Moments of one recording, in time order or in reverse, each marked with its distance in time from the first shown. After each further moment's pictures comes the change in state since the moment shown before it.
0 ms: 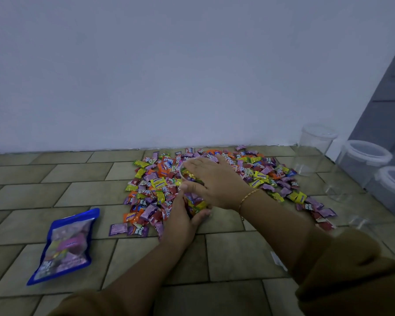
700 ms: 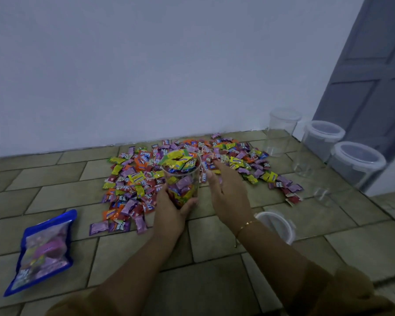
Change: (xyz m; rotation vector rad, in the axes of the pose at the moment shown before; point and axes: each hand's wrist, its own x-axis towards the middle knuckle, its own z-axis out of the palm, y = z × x) left_hand -0.005 0.018 0.012 -0.002 0.116 -0.085; right_hand -0.069 -0.006 0.037 0.540 0.579 0.617
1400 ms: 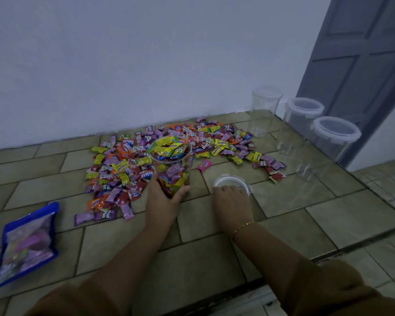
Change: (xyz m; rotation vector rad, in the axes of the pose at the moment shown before) left_hand -0.024 0.004 0.014 0.049 -0.060 -0.006; right_hand -0.046 0.059 -0.008 -0.852 -0.341 0.000
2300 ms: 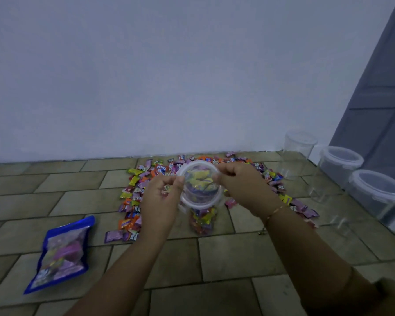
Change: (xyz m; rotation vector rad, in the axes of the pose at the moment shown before) left_hand 0.018 0.063 -0.082 -0.260 0.235 0.134; right_hand 0.045 -0.033 -0.143 1.101 -0.034 -0.130
